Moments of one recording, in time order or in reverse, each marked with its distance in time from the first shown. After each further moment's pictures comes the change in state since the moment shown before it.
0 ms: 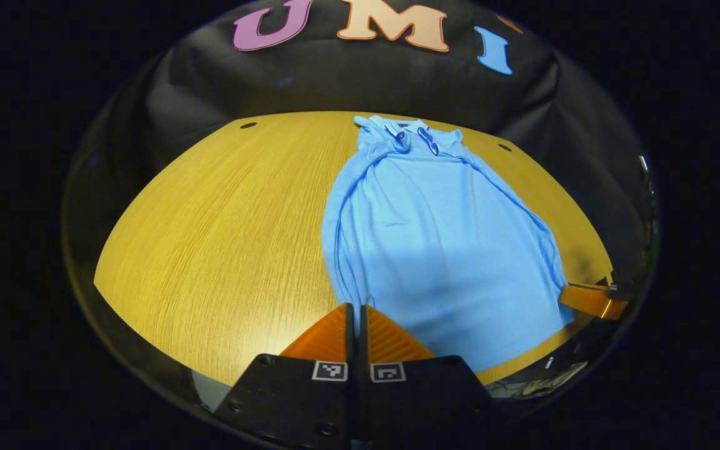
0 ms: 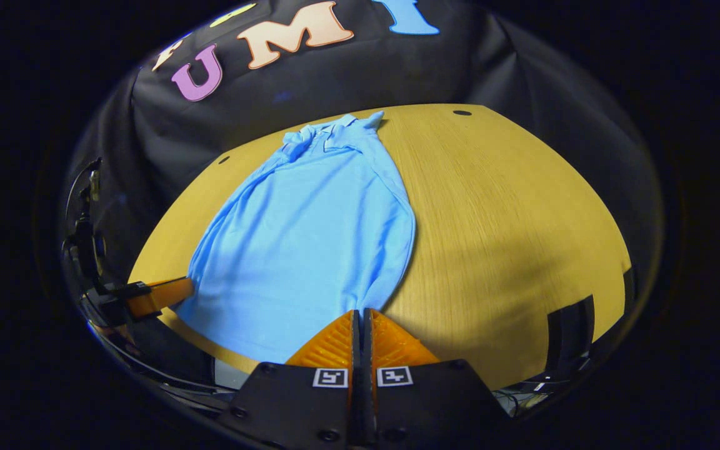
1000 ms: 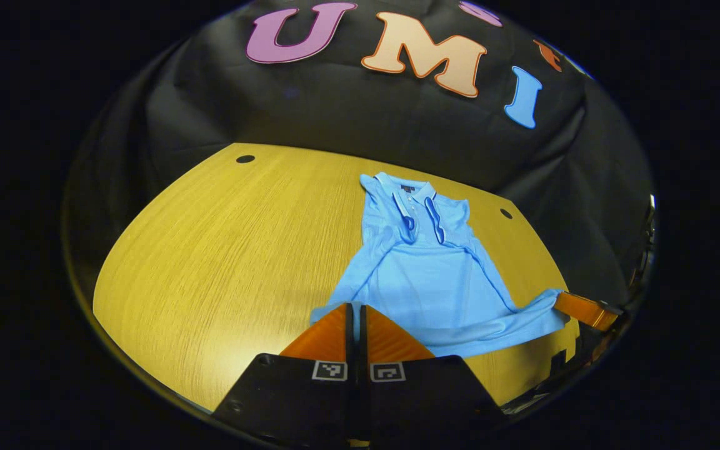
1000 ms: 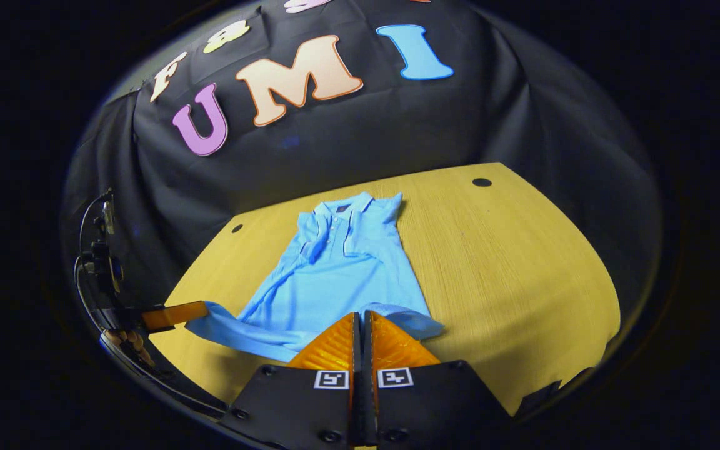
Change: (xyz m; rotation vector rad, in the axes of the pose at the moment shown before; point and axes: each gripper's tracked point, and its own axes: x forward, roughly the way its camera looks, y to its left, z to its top) left arm 0.018 0.011 0.158 -0.088 -0.142 -0.074; right arm 0.006 0.032 0.176 0.054 -0.230 0.044
